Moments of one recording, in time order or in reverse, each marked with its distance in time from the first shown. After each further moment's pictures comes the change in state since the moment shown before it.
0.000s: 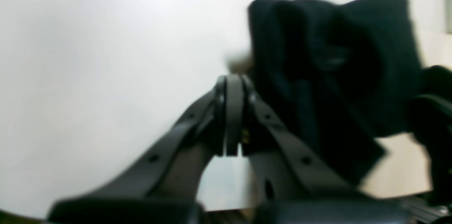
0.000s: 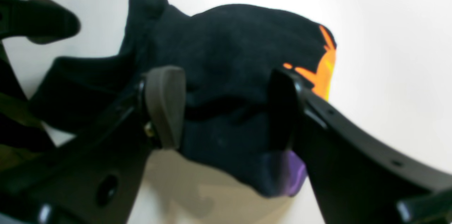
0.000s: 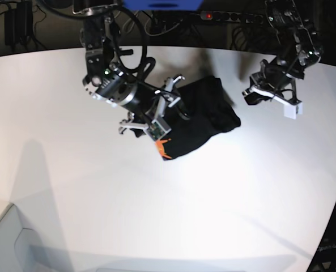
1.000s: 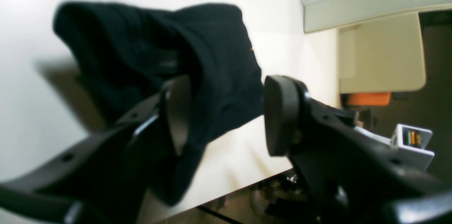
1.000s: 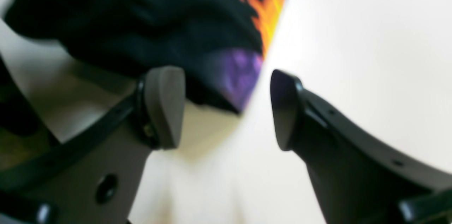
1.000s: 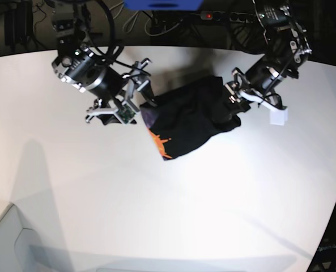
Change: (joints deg) left arm 0.8 3.9 2.9 3.9 -16.8 0.3 1.5; right arm -6.8 10.1 3.0 10.7 0.1 0.0 -1.0
